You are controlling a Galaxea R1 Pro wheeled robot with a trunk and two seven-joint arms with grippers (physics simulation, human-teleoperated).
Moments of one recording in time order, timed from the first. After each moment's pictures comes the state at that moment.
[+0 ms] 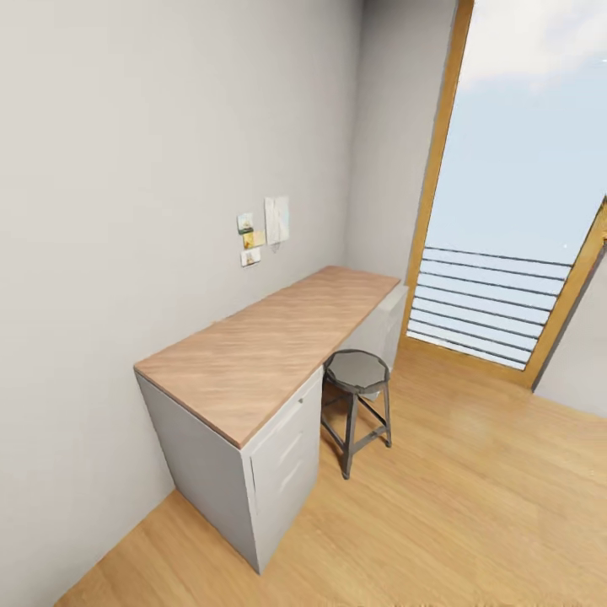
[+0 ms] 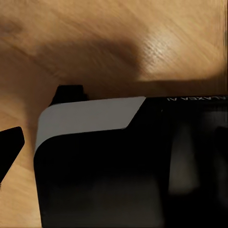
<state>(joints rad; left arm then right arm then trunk) -0.15 -0.07 0.00 -0.30 0.01 0.31 -0.01 -0.06 -0.04 0.00 -0.05 0.00 -0.10 0.01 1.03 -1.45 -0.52</state>
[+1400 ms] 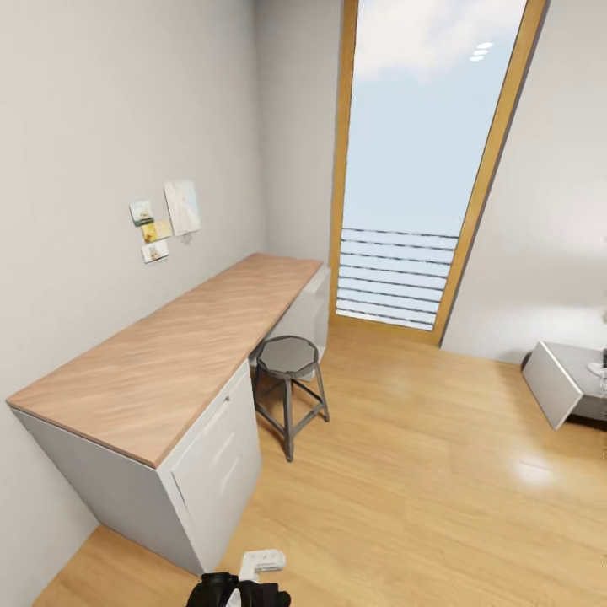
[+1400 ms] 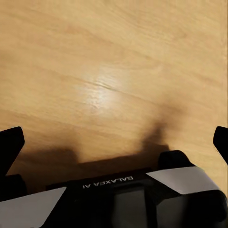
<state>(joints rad) -0.24 -0.17 -0.14 -0.80 0.19 0.63 0.02 0.20 -0.13 -0.14 -1.02 -0.06 0.43 0.01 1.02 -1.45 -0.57</state>
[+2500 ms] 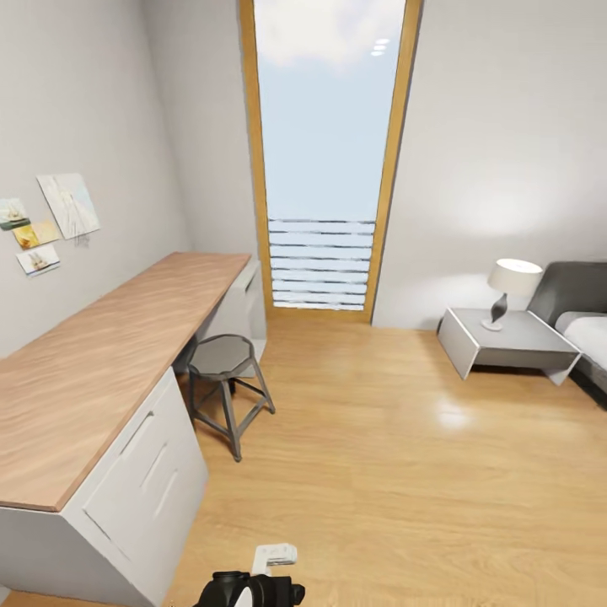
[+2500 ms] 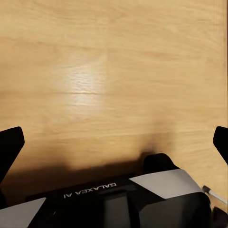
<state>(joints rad) -0.26 -0.17 -0.24 -0.78 0.29 0.56 0.03 0.20 -0.13 -0.15 -0.92 -0.05 0.32 0.01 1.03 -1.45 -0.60</state>
